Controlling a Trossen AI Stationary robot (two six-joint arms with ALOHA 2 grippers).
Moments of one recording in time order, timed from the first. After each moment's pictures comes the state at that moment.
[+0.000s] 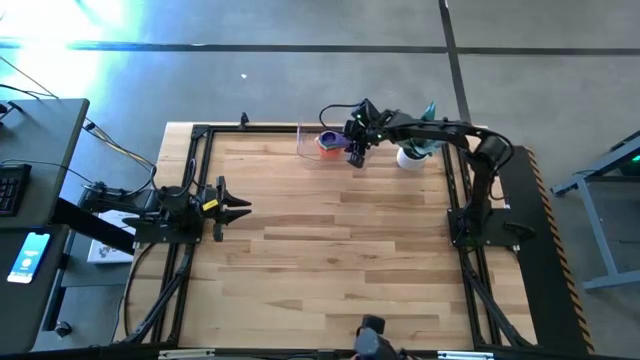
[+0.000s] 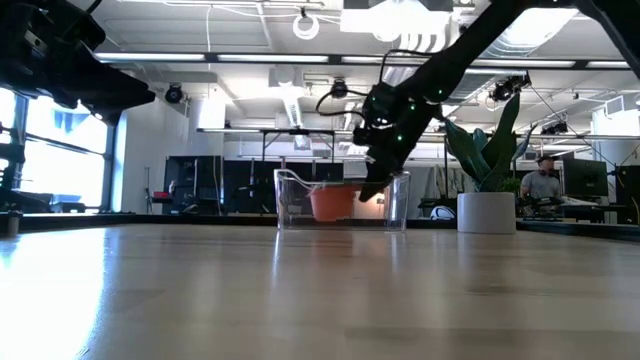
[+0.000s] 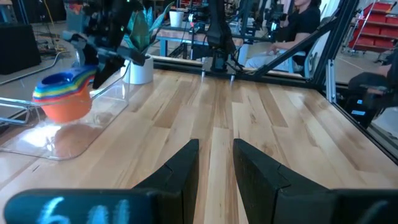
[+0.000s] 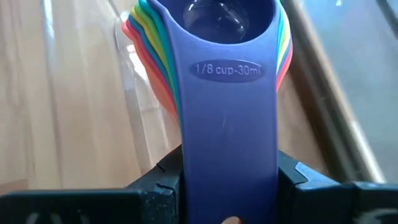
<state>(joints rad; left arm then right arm) -0.17 0.02 0.09 -0.20 -0.27 -0.13 -0.66 1.89 1.27 -0.33 -0.19 -0.37</state>
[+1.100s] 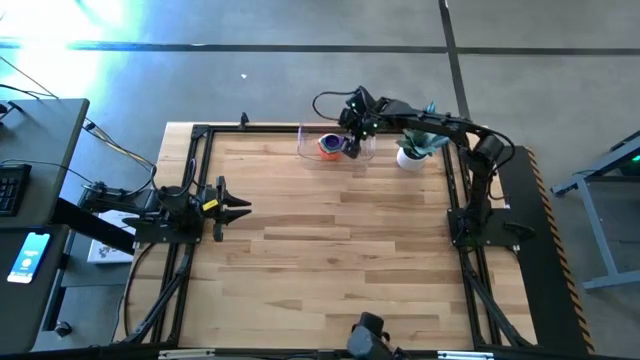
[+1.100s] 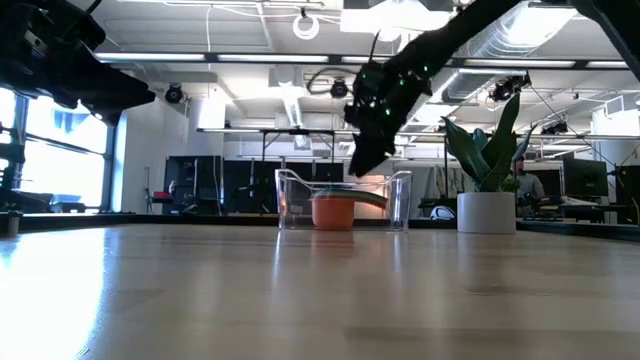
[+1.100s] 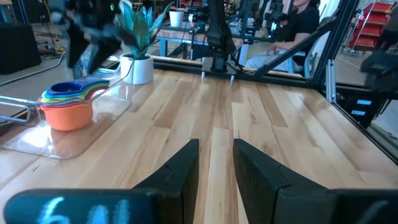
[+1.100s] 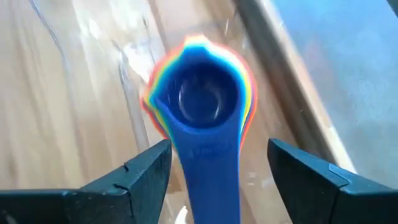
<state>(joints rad) -0.17 0.02 0.09 -0.20 -0.27 -0.13 -0.65 1.92 1.46 -0.54 -0.18 -0.28</state>
